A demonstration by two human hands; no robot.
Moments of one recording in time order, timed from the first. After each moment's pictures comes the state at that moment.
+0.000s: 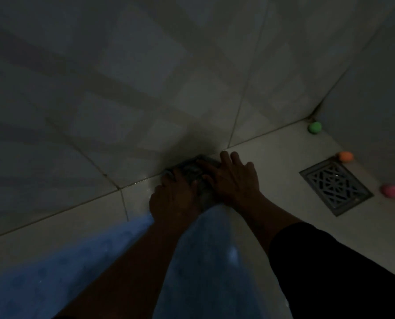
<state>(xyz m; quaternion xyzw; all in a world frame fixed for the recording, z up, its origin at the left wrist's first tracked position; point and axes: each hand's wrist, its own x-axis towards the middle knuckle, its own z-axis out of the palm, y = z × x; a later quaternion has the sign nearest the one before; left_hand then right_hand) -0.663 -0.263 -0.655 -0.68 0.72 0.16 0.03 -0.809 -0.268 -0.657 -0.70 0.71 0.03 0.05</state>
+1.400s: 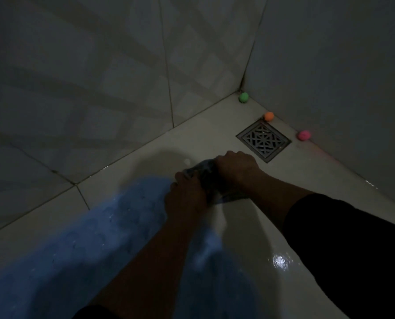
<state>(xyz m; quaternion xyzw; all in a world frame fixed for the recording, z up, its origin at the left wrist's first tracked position) -0.736 -0.170 -0.648 -0.52 0.82 0.22 0.05 -0.870 -0.160 -0.602 -0.60 0.77 0.15 0.15</state>
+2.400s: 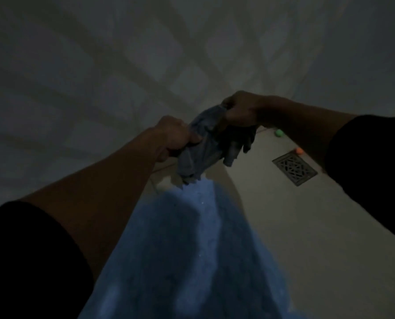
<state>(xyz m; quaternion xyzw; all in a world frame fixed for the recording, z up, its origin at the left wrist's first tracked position) -0.577 -0.271 -0.475 -0.54 0.58 0.57 -0.20 -0.749 -0.236 -0.404 -0.61 0.75 -0.05 0.25</state>
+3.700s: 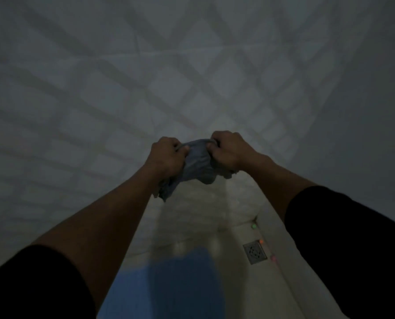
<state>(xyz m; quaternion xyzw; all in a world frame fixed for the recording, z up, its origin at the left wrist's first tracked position) -0.567 -0.186 0.303 -0.62 0.70 0.24 -0.26 -0.752 -0.191 0.306 -0.73 0.63 -0.18 0.18</state>
